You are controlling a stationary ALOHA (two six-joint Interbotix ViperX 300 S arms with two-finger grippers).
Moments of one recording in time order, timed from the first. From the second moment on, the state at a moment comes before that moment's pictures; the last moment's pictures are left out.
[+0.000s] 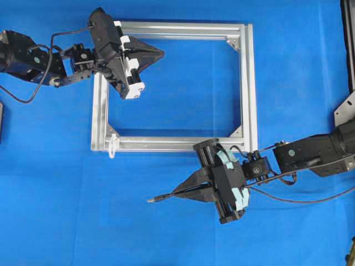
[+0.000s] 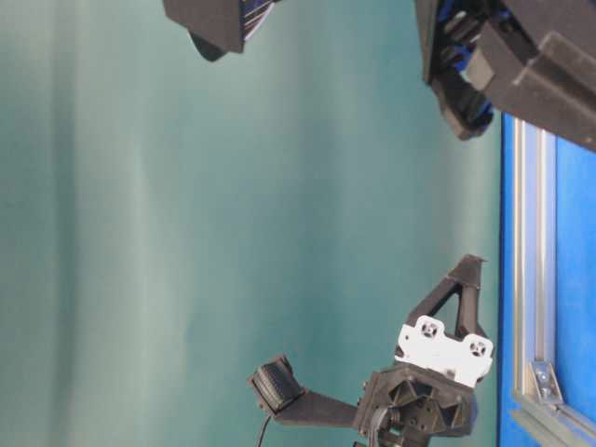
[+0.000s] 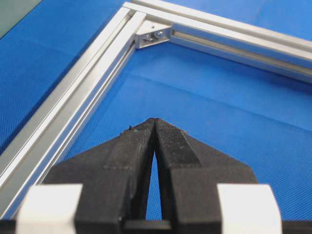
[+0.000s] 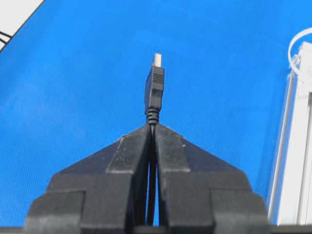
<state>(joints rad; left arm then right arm) 0.28 0.15 0.84 -0.09 -0.74 0.00 0.29 0.12 0.76 -0.05 -0.51 0.12</state>
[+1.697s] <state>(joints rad) 0.28 0.15 0.84 -0.09 -0.74 0.00 0.14 0.12 0.79 -0.05 -0.49 0.09</state>
